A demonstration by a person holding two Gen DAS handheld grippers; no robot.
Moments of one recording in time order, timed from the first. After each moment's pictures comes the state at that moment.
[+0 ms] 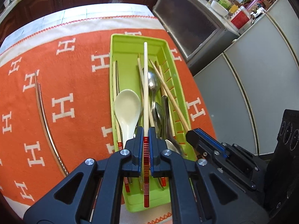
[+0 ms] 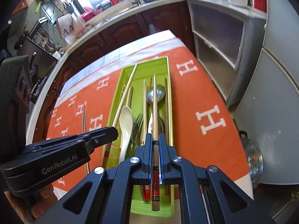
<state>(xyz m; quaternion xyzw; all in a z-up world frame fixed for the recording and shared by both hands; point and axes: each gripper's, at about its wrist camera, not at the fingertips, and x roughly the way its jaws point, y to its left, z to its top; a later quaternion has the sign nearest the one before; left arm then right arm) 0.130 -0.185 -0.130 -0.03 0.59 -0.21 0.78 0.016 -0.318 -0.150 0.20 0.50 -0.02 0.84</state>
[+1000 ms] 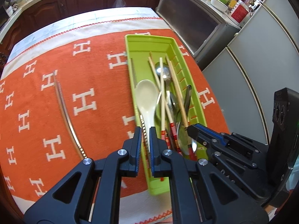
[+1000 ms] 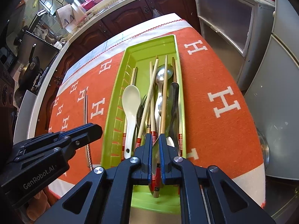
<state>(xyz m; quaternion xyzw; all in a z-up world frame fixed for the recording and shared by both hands) 0.106 -0.150 -0.116 0.02 0.57 -0.19 0.80 0.031 -0.293 -0.178 0.20 0.54 0.01 0.82</state>
